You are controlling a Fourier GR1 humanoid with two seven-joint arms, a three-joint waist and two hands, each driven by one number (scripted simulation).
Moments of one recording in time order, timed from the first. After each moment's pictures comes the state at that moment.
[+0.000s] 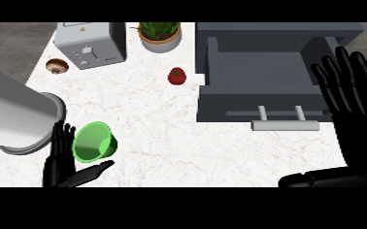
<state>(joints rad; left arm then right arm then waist) 0.04 0.08 0.23 -1.02 0.19 0.00 -0.69 -0.08 -0.09 -0.05 -2.12 -0.16 0.13 0.20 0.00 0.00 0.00</state>
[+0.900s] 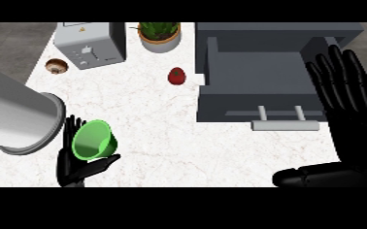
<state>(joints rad) -0.12 0.10 0.26 -0.72 0.24 -0.08 -0.86 -0.10 -0.08 -0.04 -2.10 -0.14 0.12 0.19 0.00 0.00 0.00</state>
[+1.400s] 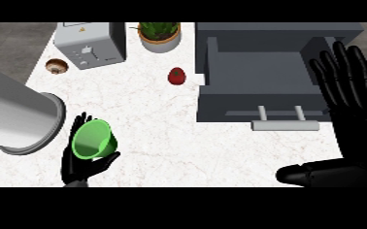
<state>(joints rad) -0.15 0.10 0.24 -0.66 0.28 -0.23 -0.88 -0.11 -0.08 -0.06 -2.09 -0.16 0.12 0.20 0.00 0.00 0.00</state>
